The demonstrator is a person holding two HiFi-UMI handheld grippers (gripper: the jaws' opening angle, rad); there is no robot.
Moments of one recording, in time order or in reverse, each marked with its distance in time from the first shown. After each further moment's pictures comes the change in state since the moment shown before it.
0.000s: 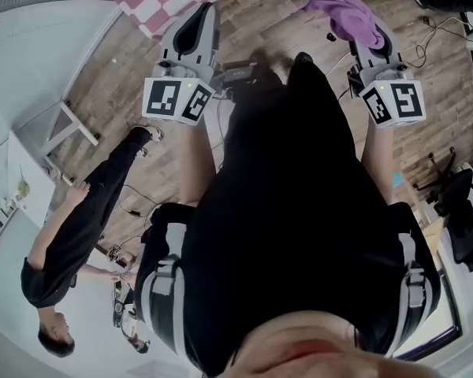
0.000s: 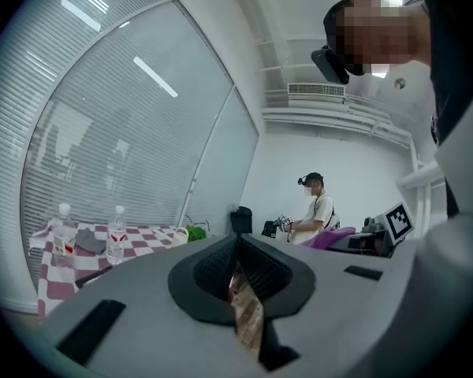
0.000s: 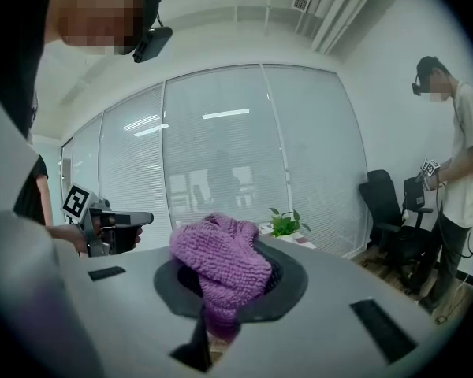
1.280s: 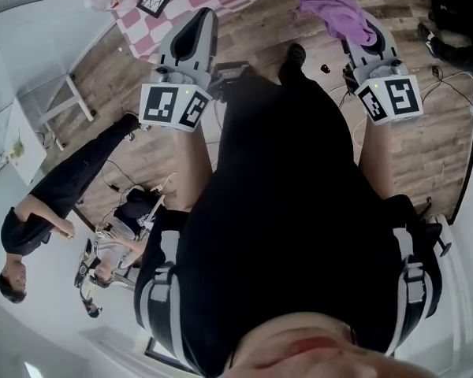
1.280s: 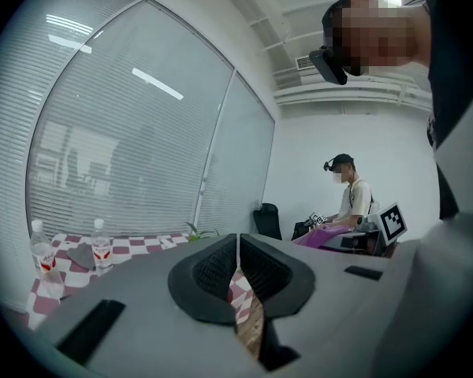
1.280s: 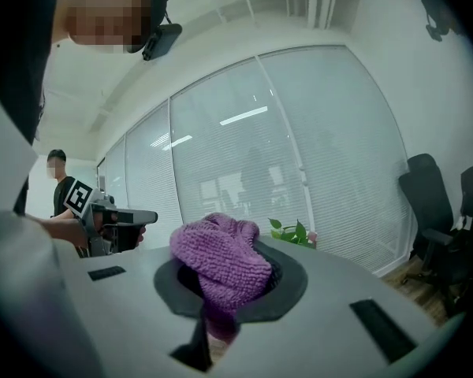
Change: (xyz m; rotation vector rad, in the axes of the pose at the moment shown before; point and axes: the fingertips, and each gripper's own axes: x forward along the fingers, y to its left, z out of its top) left arm 0.179 -0.031 0.024 0.062 0.034 0.225; right arm 0.111 -0.179 0.037 0.029 -0.020 0.301
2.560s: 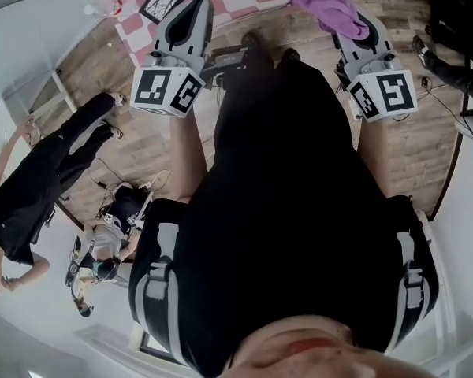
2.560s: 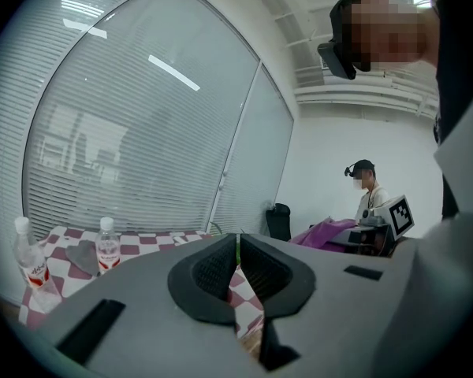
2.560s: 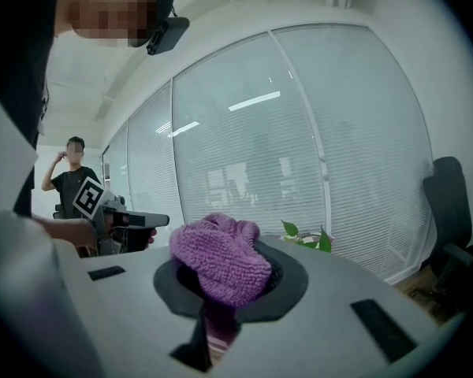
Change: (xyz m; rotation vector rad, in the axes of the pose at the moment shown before) left arm 0.055 0.128 0.005 -0.090 0.019 0.028; right arm 0.141 0.010 0.009 -0.056 0.091 0.056
